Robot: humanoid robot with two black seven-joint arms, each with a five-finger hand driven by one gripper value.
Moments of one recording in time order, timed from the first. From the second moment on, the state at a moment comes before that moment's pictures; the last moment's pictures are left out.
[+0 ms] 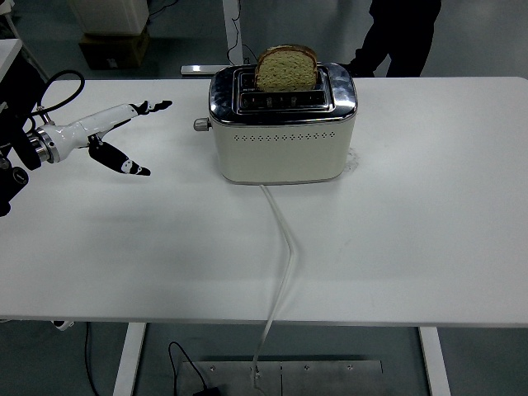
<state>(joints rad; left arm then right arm) -0.93 0.54 -0.45 -0.68 1.34 -0.19 -0.61 0.05 0.00 0.26 0.08 -0.30 0.07 0.19</state>
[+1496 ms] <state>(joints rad) -0.95 0.48 -0.37 -0.68 1.33 -0.17 -0.61 0.05 0.00 0.26 0.08 -0.30 0.07 0.19</state>
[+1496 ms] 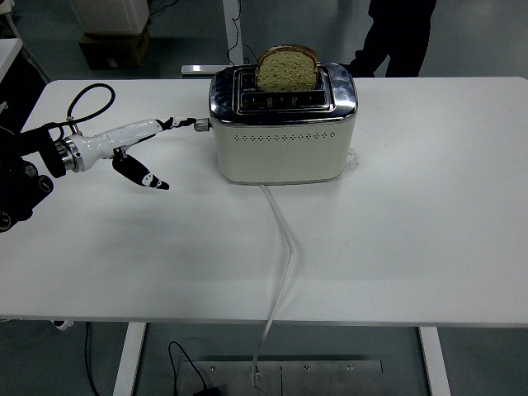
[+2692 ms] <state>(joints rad) -0.94 0.46 -0.32 -0.67 1.33 -0.17 -0.61 0.05 0.00 0.26 0.08 -0.30 0.07 0.19</state>
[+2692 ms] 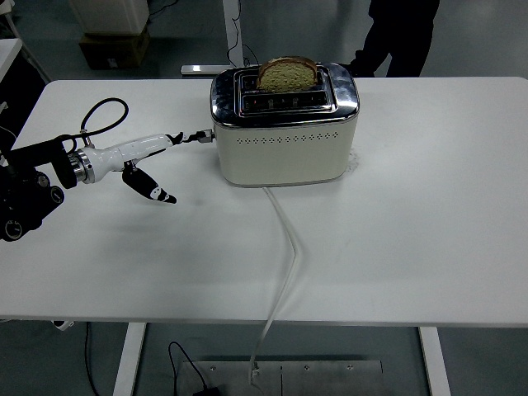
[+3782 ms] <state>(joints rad) -0.90 0.42 -0.31 -0.62 1.32 -0.17 -0.61 0.05 0.00 0.26 0.08 -0.30 0.07 0.19</state>
